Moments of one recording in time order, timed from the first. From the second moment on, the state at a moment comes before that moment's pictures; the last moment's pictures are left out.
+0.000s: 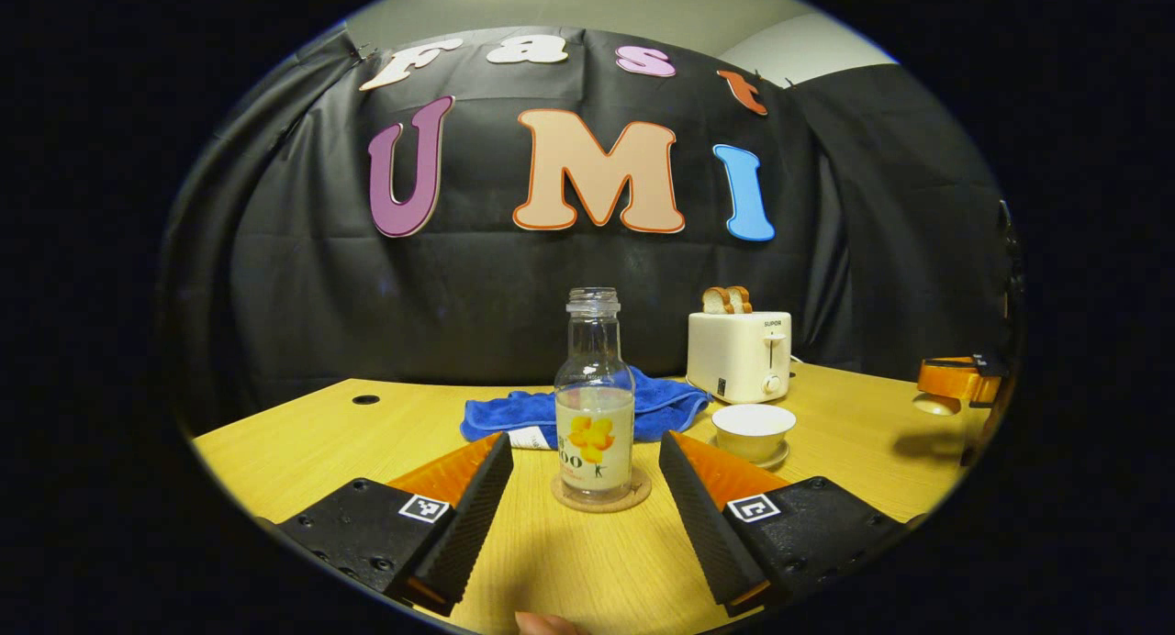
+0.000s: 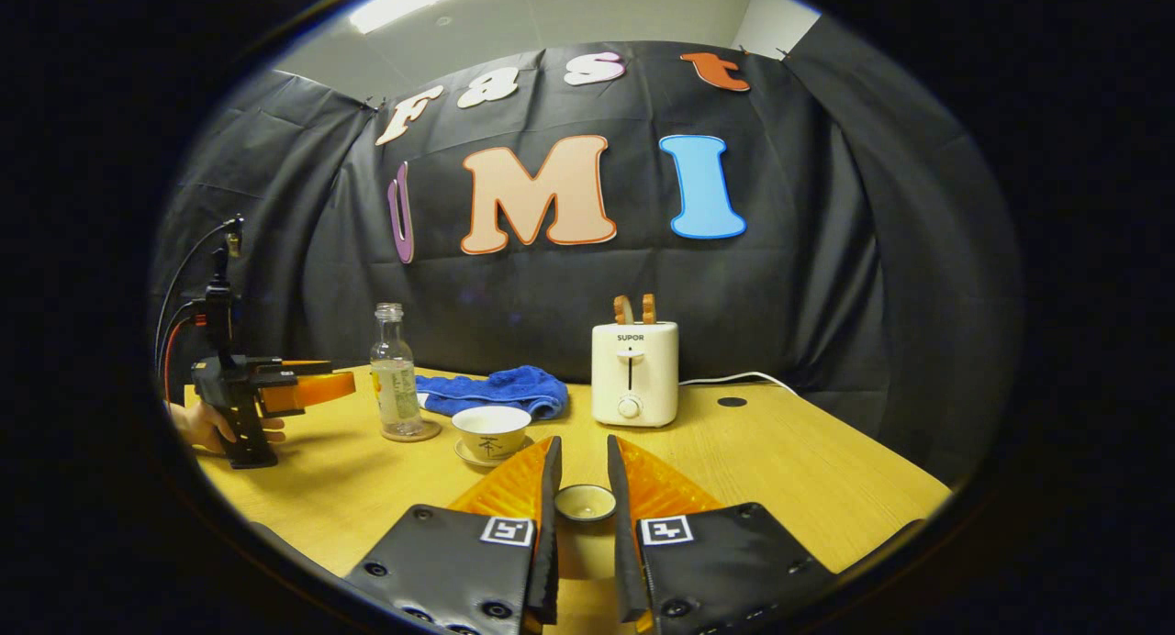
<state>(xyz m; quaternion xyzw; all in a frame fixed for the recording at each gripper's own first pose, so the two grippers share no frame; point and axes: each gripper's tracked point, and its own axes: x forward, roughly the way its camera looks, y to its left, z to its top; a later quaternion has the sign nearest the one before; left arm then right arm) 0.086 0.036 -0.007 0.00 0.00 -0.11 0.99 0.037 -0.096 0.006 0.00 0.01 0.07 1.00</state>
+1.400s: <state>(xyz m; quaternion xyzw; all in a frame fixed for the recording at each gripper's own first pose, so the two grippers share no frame) 0.026 0.071 -0.007 0.00 0.00 -0.05 1.00 0.209 0.034 -0.023 -0.04 0.06 0.11 0.99</state>
